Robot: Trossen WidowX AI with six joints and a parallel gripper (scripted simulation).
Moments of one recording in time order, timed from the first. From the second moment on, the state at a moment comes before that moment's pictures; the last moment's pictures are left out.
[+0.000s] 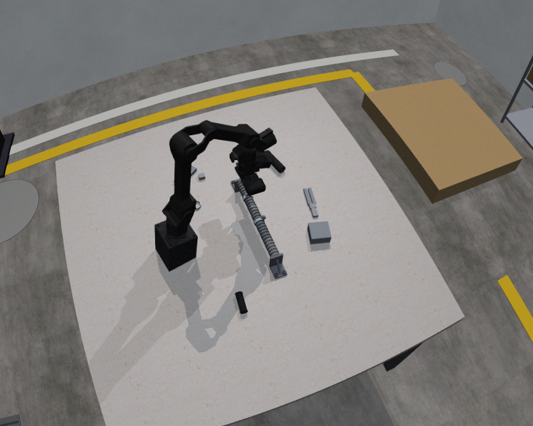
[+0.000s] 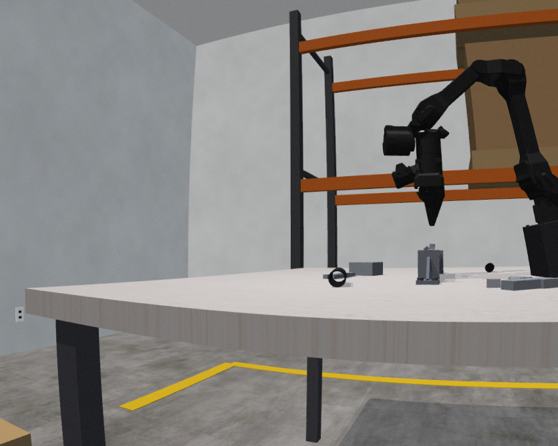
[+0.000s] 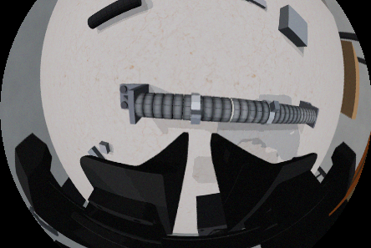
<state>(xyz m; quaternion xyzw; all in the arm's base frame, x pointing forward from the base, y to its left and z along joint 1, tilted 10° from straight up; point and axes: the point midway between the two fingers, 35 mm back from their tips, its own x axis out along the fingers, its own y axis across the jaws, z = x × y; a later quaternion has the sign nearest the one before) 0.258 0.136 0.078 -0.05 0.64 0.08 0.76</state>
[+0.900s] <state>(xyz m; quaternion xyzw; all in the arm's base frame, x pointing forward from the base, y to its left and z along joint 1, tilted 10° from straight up) 0.259 0.136 0.079 -0.05 0.64 0.08 0.76</state>
